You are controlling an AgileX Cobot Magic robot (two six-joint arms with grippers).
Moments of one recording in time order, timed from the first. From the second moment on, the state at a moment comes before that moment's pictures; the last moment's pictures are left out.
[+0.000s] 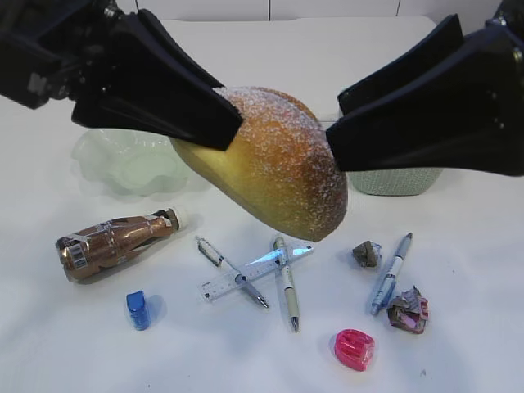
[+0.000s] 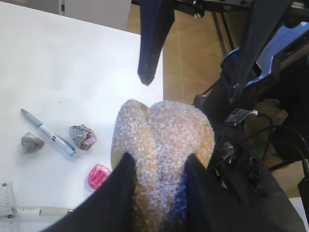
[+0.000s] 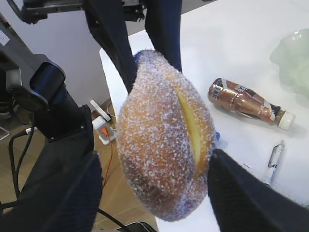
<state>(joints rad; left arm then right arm) -0.44 1.45 -1.27 -1.06 1.20 1.14 0.20 1.17 -1.03 1.10 1.17 -1.20</state>
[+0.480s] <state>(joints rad) -0.44 1.45 -1.27 -0.98 1.00 1.10 0.20 1.17 -1.13 1.12 1.16 -1.20</state>
